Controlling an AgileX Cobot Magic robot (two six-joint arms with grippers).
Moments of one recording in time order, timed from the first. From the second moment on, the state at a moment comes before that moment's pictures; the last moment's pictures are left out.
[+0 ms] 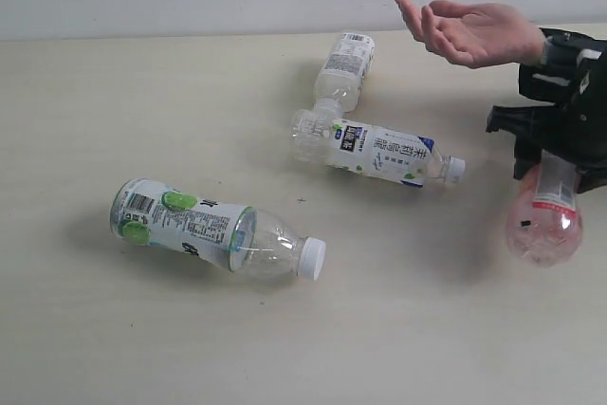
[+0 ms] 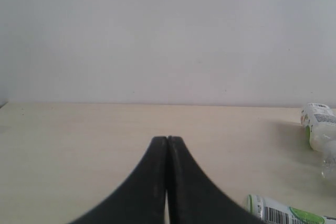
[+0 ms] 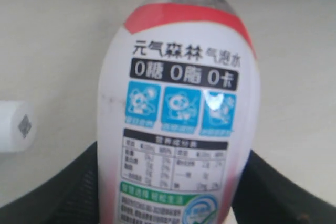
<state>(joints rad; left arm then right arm) 0.04 0.01 0.00 0.04 0.10 -0.08 0.11 1.72 -0.94 -0.10 0.67 0.53</state>
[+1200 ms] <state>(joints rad) 0.04 0.01 0.00 0.04 0.10 -0.08 0.11 1.58 -1.31 0.12 0.95 -0.06</state>
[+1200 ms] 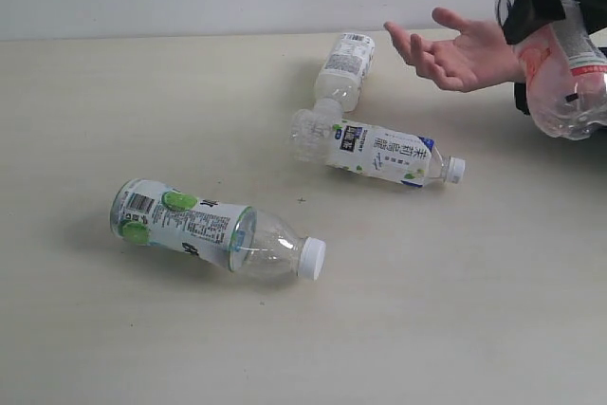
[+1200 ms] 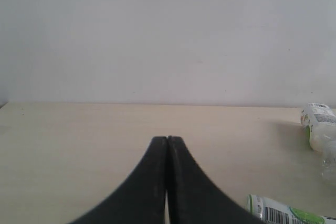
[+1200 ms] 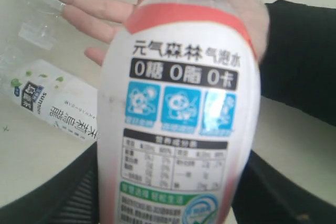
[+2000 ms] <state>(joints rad) 0.04 0.01 0.00 0.04 0.10 -0.08 0.11 2.05 -1.86 0.13 1.16 -0.22</state>
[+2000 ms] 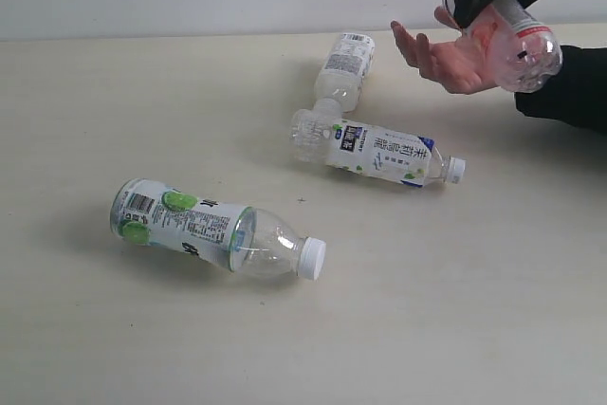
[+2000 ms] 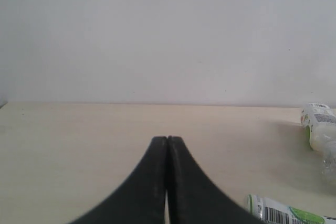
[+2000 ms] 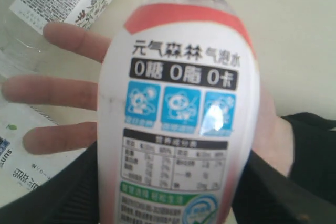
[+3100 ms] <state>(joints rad) 0.04 0.01 0.00 0.04 0.10 -0.08 0.11 2.20 -1.97 0.19 1.15 -0.24</state>
